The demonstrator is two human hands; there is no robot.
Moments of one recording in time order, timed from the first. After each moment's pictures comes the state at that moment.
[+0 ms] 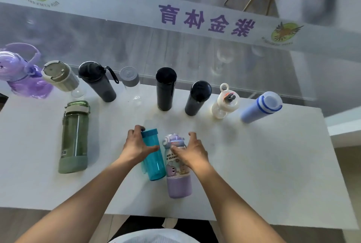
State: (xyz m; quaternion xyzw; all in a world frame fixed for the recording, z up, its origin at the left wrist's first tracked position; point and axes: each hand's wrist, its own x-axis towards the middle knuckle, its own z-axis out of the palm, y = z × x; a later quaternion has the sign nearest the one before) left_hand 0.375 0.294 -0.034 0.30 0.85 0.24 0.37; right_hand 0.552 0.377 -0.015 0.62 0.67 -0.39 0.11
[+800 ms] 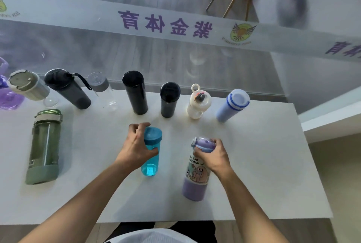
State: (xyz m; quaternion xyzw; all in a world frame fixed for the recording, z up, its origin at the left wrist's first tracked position) left_hand 0.449 0.327 0.012 0.43 0.79 0.24 0.36; right_hand 0.702 0.417 -0.016 0.71 0.54 -0.44 -0.08
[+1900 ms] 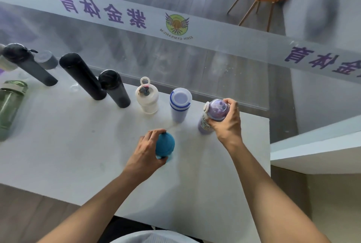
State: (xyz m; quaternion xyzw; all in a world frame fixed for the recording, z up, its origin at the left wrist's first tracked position) left_hand 0.734 0.421 0.013 0.47 0.80 0.29 0.23; right_hand 0.899 0.649 0.014 0.51 0.73 -0.37 -0.29
